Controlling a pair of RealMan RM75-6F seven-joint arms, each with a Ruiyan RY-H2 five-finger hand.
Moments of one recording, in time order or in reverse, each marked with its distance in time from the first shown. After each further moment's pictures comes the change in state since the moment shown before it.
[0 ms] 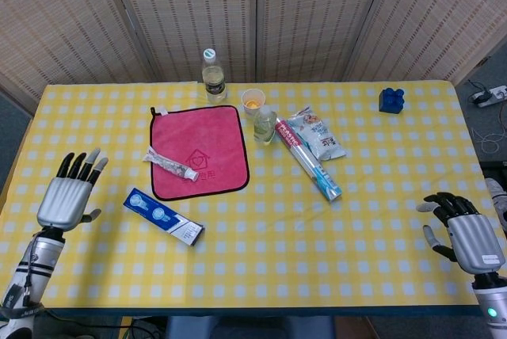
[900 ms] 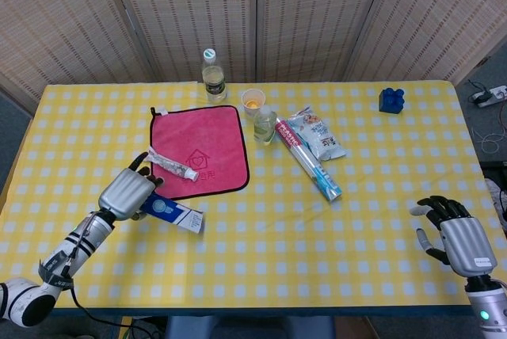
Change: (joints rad) left arm -0.270 0.022 -0.046 -0.042 0.008 -0.428 0.031; right arm -0.006 -0.012 -0.009 -0.041 -0.002 -0.001 -0.045
